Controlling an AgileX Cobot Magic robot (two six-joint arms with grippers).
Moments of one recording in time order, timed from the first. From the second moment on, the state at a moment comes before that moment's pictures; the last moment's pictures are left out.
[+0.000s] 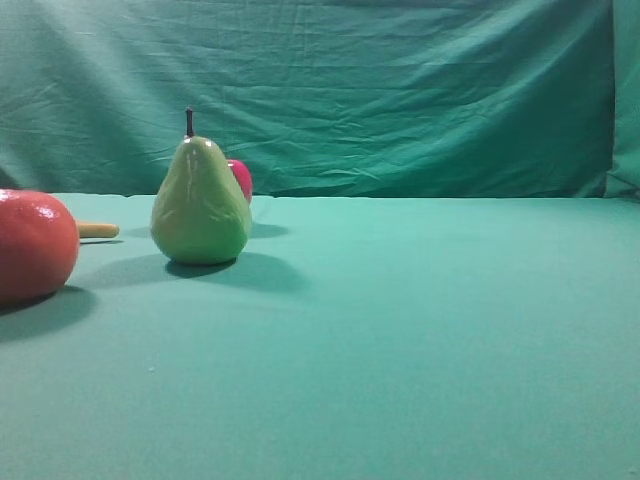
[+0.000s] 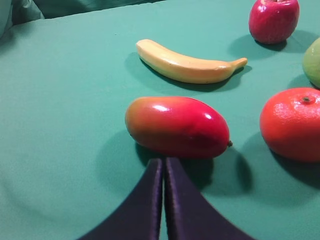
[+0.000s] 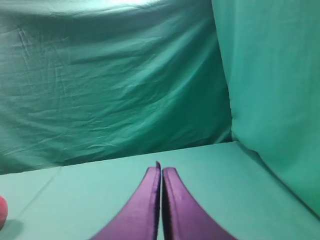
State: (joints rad) left arm -0.11 -0.02 0.01 0.29 0.42 -0.09; right arm 0.03 0.02 -0.01 -0.03 0.10 0.14
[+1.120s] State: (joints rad) left arm -0.11 -0.02 0.01 0.29 0.42 -0.09; right arm 0.57 1.22 -0.63 -0.03 0.08 0.10
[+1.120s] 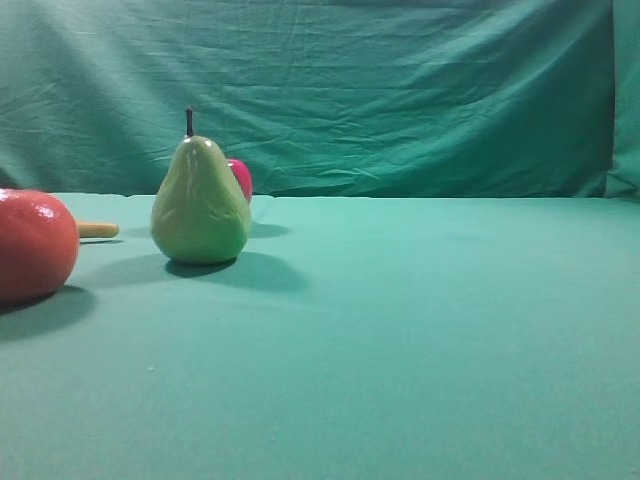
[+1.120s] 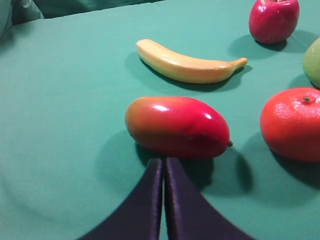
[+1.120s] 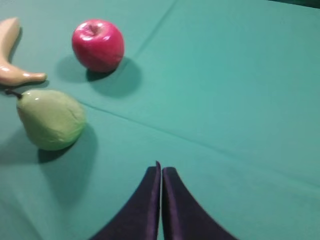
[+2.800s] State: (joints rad) left arm -0.11 -0.02 0.01 0.29 0.42 -0.09; right arm 0.78 2.02 -1.23 -0.16 0.05 0.05
